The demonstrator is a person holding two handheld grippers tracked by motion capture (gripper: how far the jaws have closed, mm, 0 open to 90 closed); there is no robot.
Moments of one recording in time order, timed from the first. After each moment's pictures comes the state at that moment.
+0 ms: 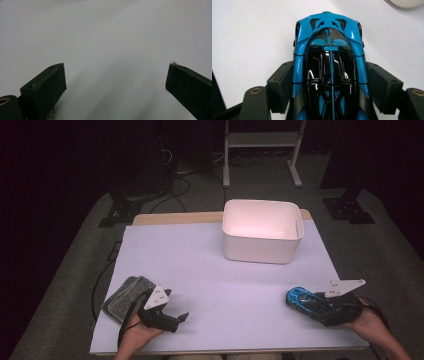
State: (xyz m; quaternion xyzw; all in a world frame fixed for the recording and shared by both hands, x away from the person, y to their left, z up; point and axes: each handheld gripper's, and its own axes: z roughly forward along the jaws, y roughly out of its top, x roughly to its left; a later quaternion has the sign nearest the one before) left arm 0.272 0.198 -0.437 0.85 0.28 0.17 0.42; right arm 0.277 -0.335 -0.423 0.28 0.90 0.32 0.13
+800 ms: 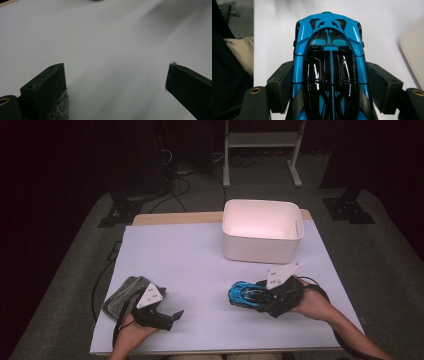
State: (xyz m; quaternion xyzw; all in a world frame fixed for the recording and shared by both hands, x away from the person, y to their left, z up) left arm 0.272 0.212 -0.431 0.84 0.29 0.18 0.43; right arm 0.302 -0.182 -0.370 0.10 0.92 0.37 0.08
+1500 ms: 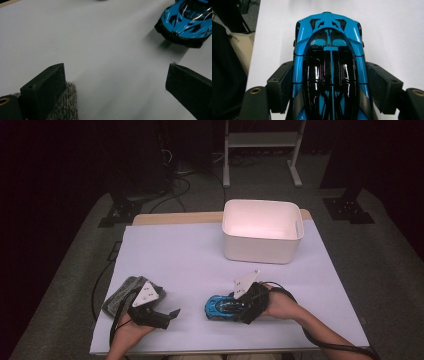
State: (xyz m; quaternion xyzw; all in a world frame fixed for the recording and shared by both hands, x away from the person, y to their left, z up) left arm 0.275 0.221 -0.431 0.83 0.30 0.18 0.43; right arm 0.315 -0.116 -0.418 0.04 0.94 0.34 0.02
